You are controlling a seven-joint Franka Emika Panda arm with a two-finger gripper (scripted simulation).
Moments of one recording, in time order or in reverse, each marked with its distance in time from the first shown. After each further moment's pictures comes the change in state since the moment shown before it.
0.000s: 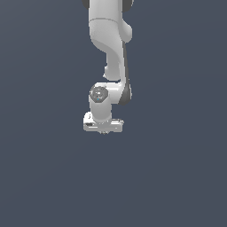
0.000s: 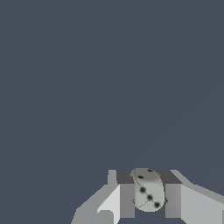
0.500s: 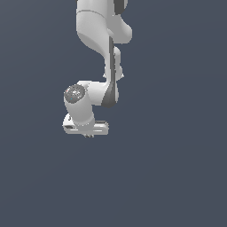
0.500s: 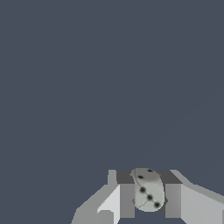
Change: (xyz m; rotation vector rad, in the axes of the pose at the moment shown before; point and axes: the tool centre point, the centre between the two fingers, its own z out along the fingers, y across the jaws) arm 0.039 0.070 -0.036 -0.001 0.001 0.002
